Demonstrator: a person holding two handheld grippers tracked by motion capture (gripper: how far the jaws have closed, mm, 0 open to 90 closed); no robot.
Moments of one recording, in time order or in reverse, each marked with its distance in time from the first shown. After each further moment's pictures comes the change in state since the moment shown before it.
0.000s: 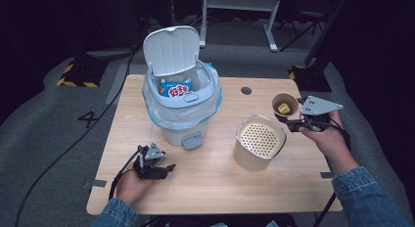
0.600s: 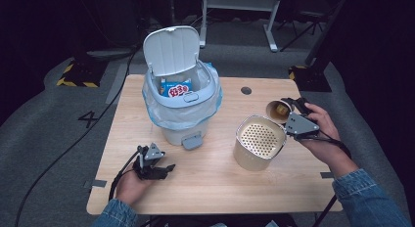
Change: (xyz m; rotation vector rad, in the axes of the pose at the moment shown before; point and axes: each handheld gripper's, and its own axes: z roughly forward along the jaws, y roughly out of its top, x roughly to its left) left arm -0.001 -0.001 0.000 0.000 0.001 -0.007; right arm 0.028 0.013 0.005 0.170 -0.145 -0.578
